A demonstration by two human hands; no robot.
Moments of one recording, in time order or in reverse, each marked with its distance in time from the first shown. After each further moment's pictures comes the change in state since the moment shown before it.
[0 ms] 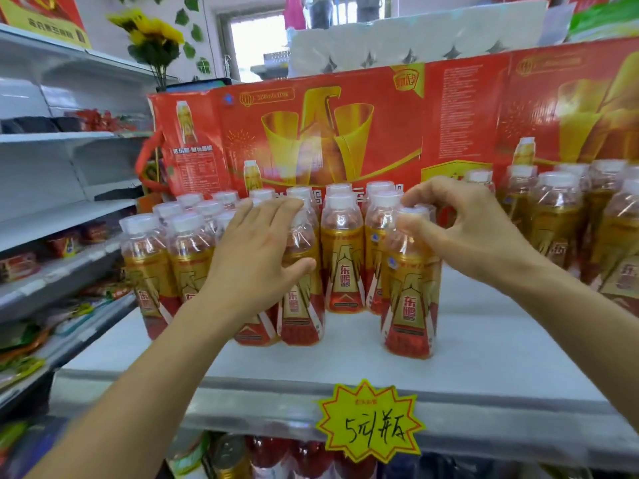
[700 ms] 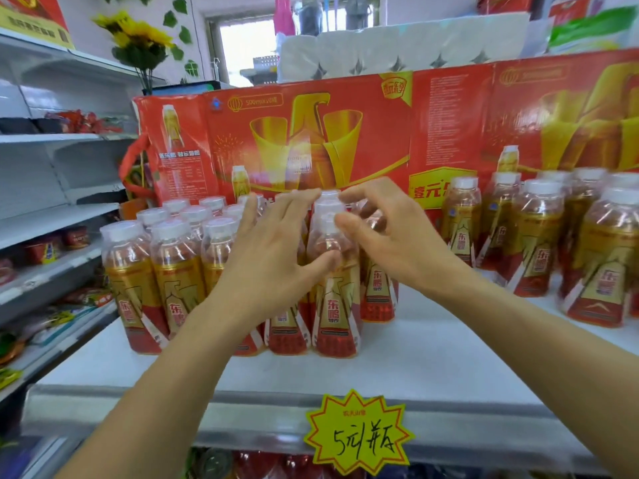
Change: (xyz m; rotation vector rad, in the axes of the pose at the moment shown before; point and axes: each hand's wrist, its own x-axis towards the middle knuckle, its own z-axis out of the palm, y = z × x) left_hand 0.010 0.025 -0.005 -0.237 0.049 0.036; right_hand 0.018 -0.018 0.043 0.042 -0.013 -0.139
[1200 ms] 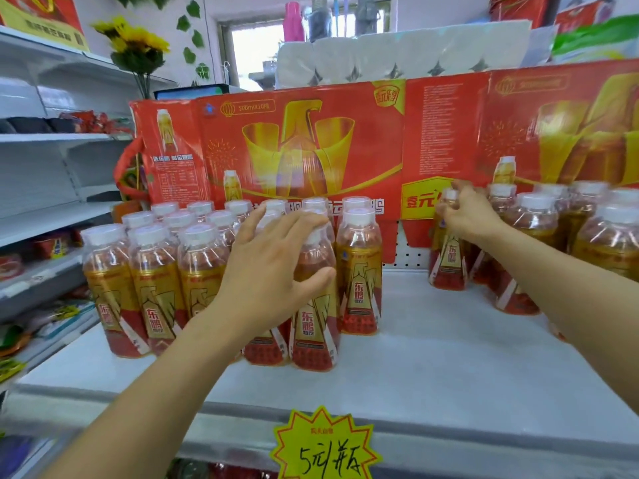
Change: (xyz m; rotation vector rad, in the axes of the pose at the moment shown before) left_hand 0.010 0.021 0.021 0.126 -0.011 0.032; right_hand 0.057 0.188 -0.070 -0.277 -0.028 0.603
